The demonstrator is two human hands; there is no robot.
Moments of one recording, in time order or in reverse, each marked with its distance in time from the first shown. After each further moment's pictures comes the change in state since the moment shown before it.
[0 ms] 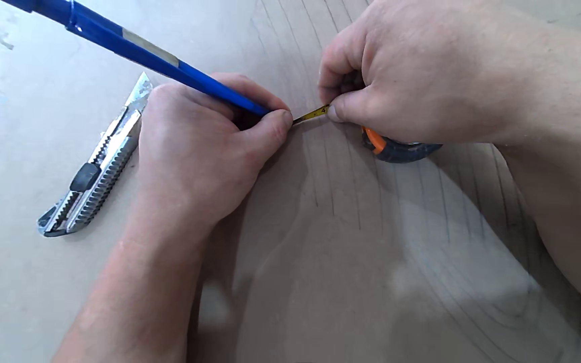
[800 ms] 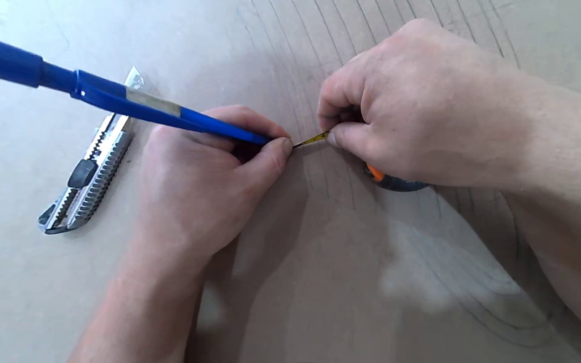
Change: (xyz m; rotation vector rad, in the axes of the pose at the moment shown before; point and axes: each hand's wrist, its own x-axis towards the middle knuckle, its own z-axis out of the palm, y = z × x) left_hand -0.035 0.008 -0.001 -0.056 -0.070 -0.006; right_hand -0.038 -0.015 0.019 -0.012 0.050 -0.011
